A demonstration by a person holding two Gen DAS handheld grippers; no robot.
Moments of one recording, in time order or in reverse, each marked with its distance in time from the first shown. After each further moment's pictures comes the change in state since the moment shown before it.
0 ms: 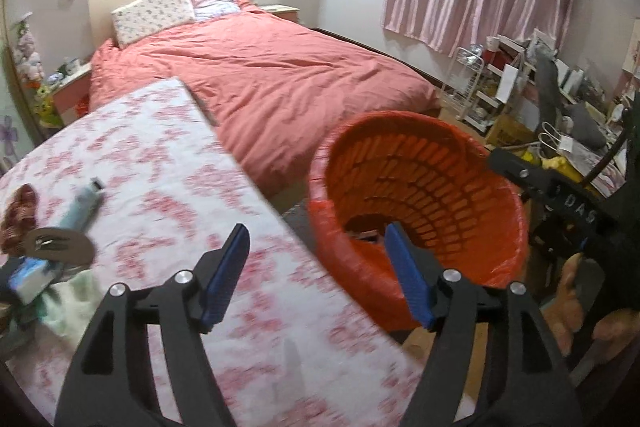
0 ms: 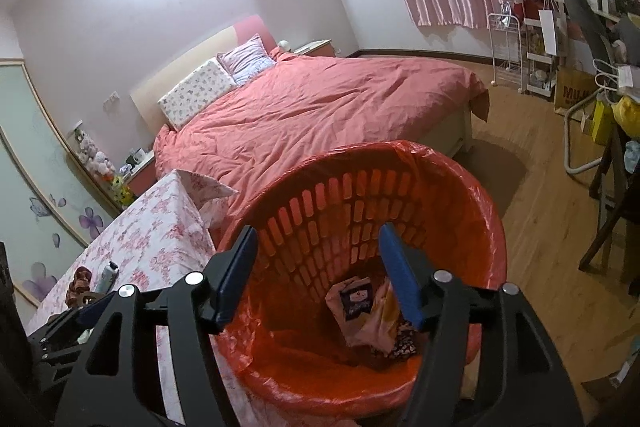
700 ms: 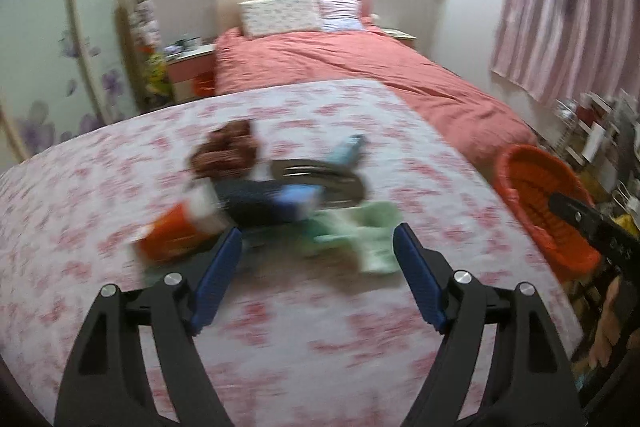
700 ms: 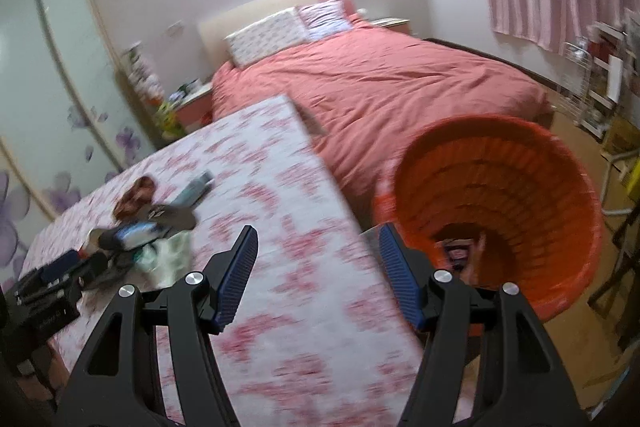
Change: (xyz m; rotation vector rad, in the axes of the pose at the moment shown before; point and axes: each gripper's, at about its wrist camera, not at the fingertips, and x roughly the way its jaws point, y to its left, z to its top) left arm -0.126 0.173 -0.074 -0.238 -0.076 0.329; right arm -0.013 0.137 -0.064 -0.258 0.132 0.137
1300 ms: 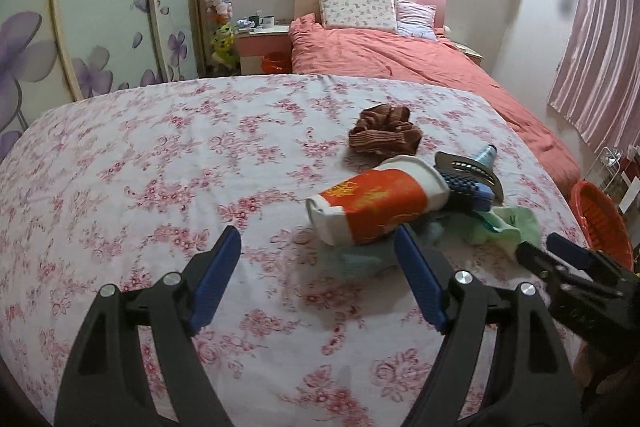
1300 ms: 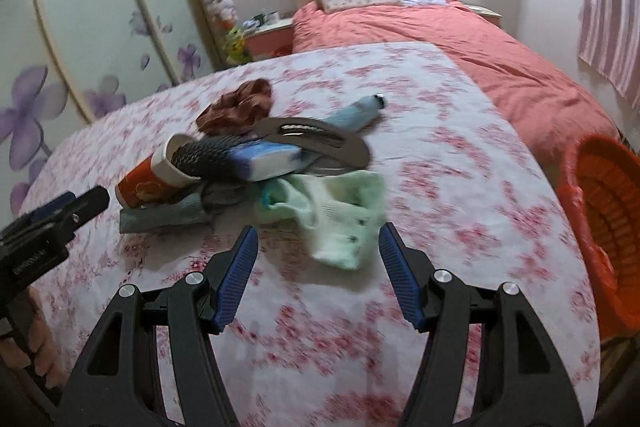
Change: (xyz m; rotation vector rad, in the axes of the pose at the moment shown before) left arm -0.008 0.122 -0.020 -0.176 0.018 0.128; right arm 0.061 0.153 -0.040 -0.267 0.161 0.131
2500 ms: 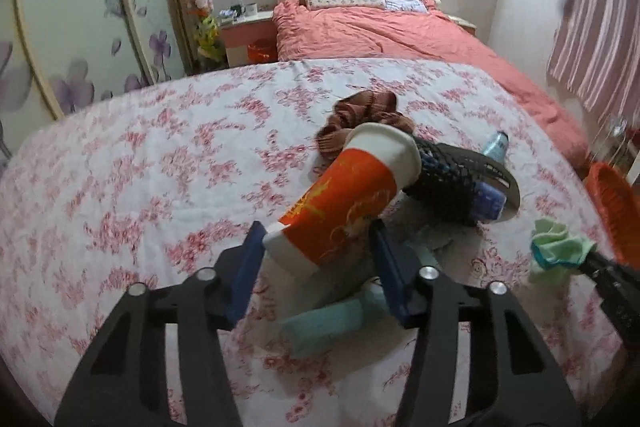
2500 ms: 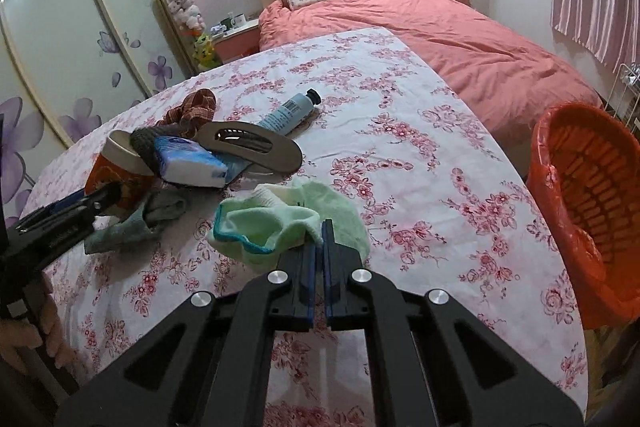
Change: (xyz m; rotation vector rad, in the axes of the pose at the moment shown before) left arm 0.055 -0.026 0.025 0.069 0.076 0.004; right arm 0.000 -0.051 0.002 0.131 0.014 -0.044
